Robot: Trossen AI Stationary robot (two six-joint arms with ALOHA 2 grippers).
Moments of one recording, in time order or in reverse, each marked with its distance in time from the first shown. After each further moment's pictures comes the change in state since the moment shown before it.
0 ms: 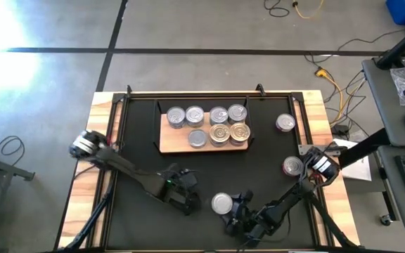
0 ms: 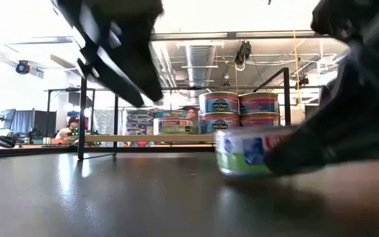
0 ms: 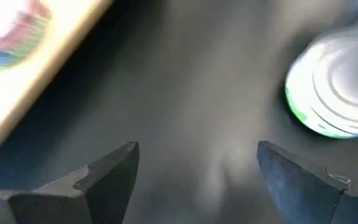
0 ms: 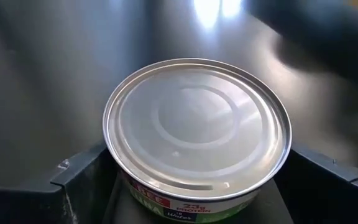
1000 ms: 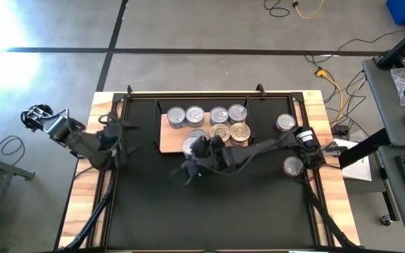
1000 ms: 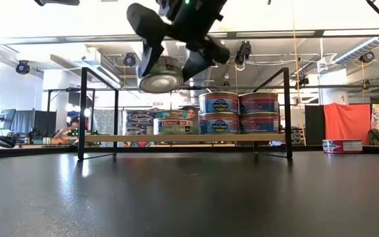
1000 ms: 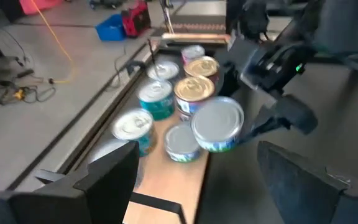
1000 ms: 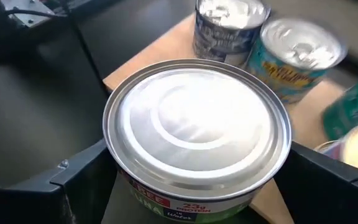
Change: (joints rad) left arm -0.037 -1.112 -0.216 -0.320 -0.212 0.542; right arm -0.570 -0.020 0.631 -0.555 -0.240 -0.150
